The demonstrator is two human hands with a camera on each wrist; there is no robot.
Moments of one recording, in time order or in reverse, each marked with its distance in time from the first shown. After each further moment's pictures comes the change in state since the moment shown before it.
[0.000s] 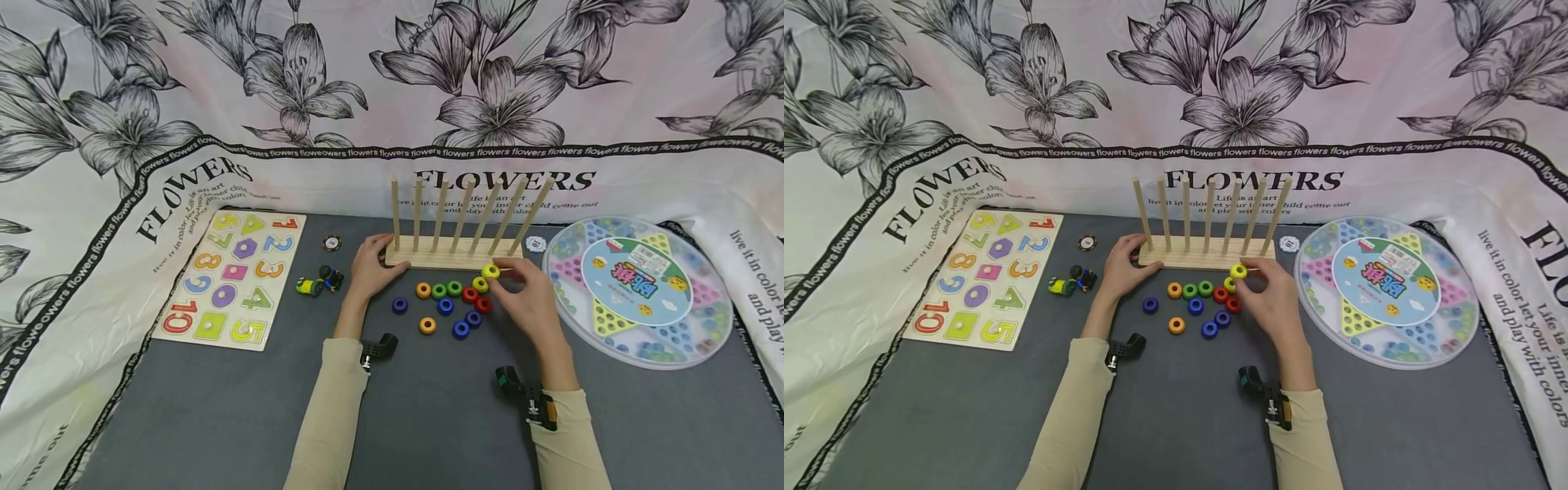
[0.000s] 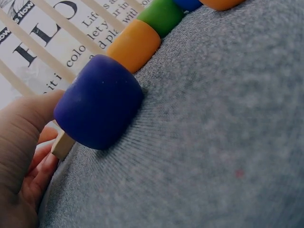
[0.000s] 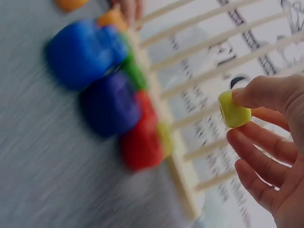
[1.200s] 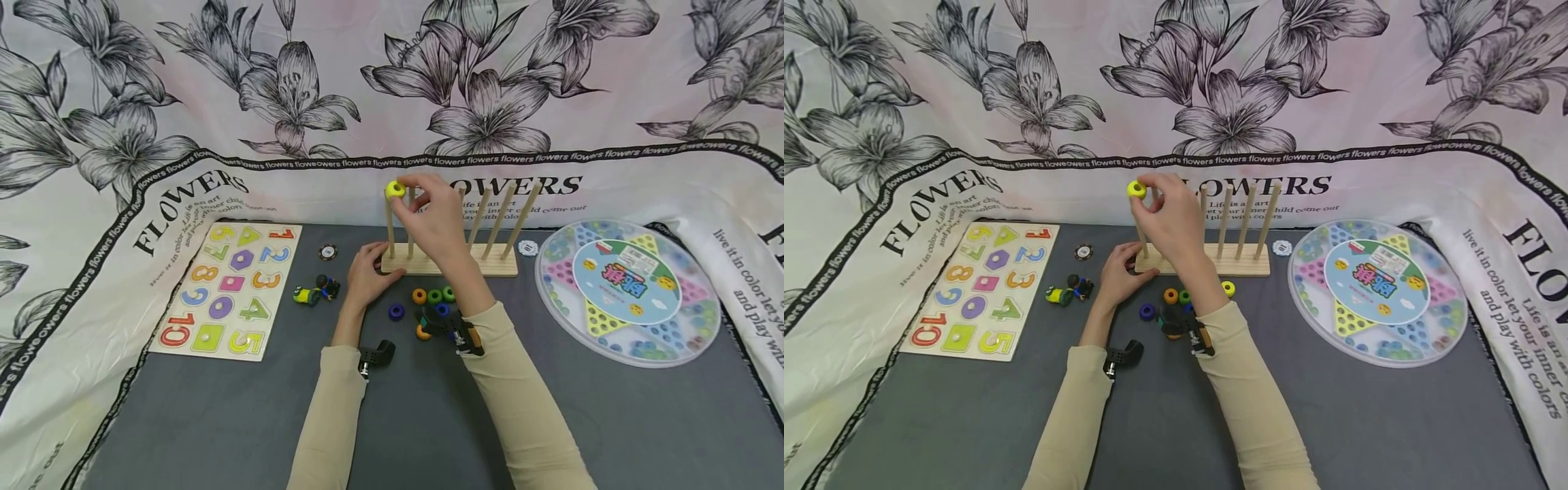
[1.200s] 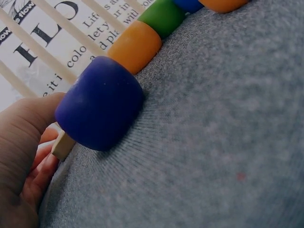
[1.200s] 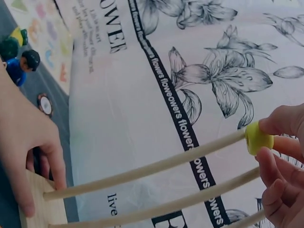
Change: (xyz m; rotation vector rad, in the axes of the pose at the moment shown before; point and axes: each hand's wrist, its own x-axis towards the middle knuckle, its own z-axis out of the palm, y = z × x) left_hand -0.003 0.000 0.002 -0.009 0.050 0.053; right_hand 0.109 -0.147 0.054 0.152 0.112 -0.220
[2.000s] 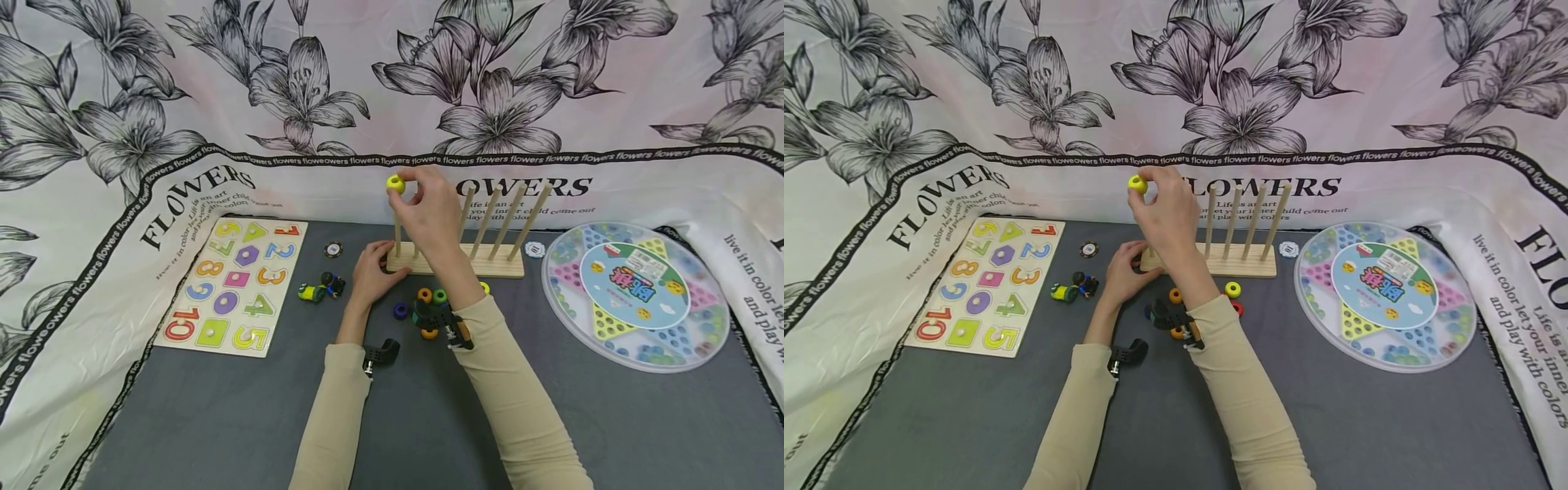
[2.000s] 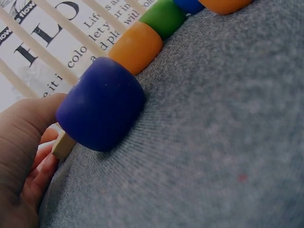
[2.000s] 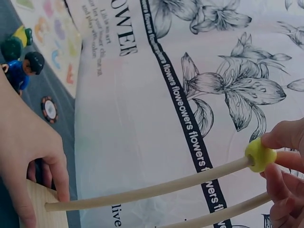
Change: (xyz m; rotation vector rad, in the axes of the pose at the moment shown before) left_hand 0.000 0.000 -0.002 0.000 -0.006 -0.029; right_hand 0.008 -0.009 0.021 -0.209 0.055 0.020
